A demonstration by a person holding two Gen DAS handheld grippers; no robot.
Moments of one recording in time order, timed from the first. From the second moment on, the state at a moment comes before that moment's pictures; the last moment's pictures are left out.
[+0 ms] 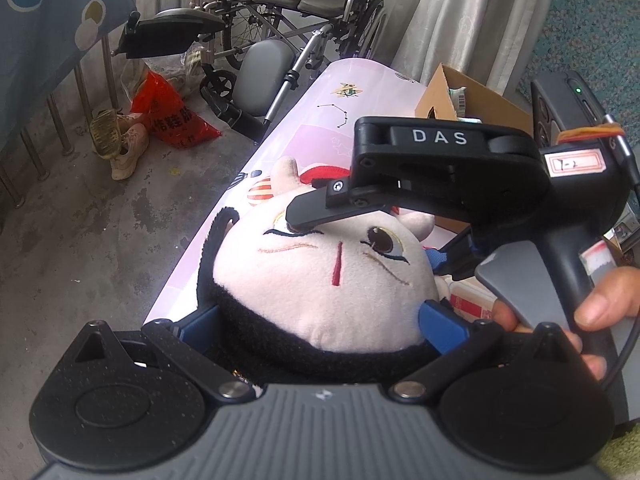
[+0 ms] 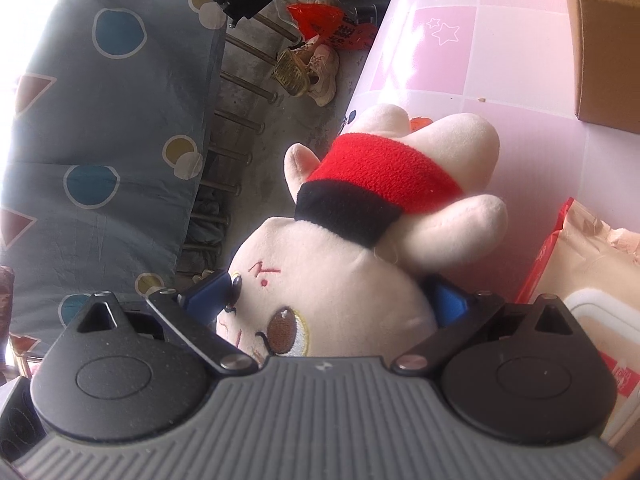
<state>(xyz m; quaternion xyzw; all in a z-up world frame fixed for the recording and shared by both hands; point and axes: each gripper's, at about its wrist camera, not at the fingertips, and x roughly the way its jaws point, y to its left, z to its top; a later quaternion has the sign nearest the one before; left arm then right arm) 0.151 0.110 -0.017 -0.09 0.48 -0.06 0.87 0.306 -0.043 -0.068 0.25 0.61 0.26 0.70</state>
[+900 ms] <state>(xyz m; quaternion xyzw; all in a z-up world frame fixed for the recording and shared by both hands) 0.075 0.015 -0.002 -0.06 0.44 -0.24 0.86 0.189 -0.182 0.003 0.19 0.53 0.22 0.80</state>
